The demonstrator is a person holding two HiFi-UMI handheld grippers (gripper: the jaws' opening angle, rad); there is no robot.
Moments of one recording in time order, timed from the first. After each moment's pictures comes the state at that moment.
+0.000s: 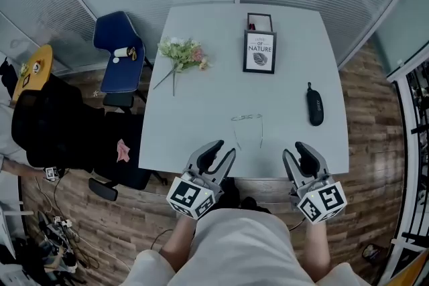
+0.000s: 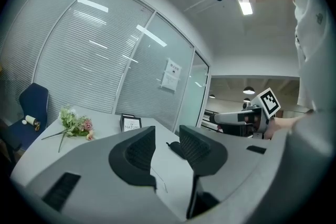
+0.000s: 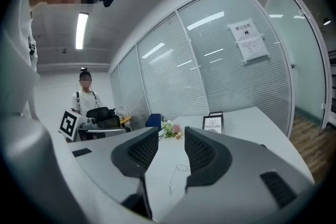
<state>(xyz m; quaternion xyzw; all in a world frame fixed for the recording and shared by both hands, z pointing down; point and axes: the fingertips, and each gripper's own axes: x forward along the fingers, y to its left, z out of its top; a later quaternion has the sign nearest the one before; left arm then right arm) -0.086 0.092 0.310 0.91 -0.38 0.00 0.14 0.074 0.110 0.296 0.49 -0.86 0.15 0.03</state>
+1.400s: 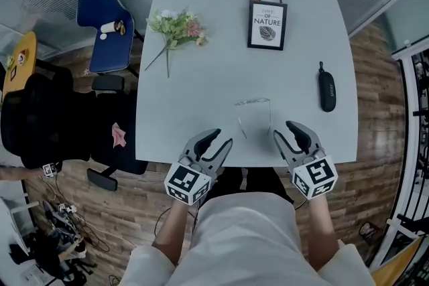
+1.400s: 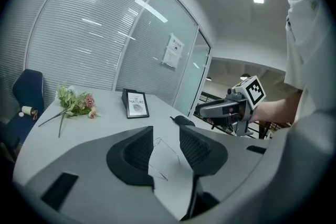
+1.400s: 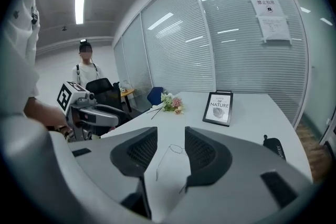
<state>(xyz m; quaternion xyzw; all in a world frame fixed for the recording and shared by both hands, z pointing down) -0.106 0.056 0.395 0.91 -0.34 0.11 0.20 0.038 0.045 0.390 0.44 -0.86 0.17 0.18</state>
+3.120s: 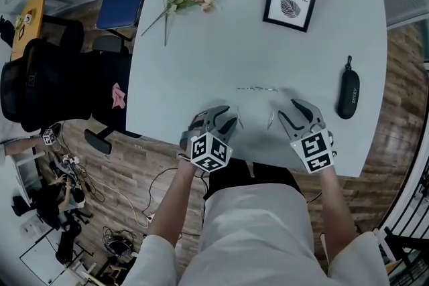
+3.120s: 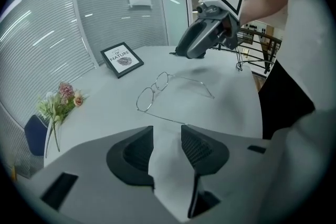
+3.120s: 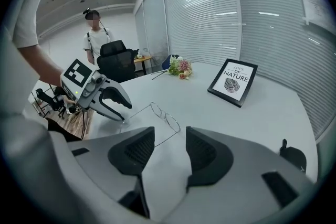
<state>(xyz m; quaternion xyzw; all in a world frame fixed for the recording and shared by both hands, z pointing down) -0.067 0.031 0.585 0.84 -0.29 0.45 0.06 0.071 -0.016 0.531 0.30 -0.88 0.15 0.34</state>
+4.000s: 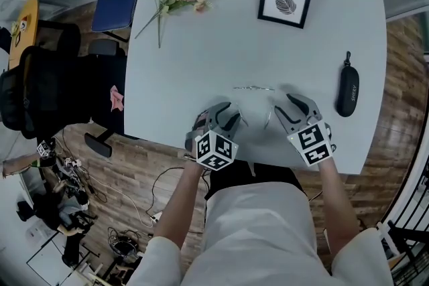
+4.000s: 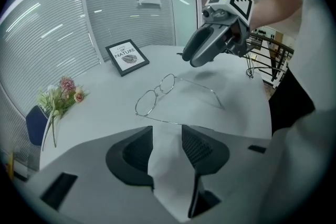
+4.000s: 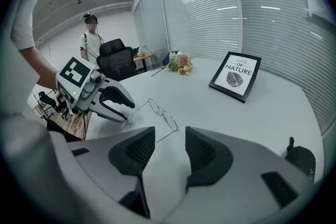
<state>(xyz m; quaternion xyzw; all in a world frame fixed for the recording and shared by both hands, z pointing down) -0.052 0.014 0.591 0.83 -0.32 0.44 0.09 0.069 -0.027 0.547 0.29 -0.87 0.17 0.35</state>
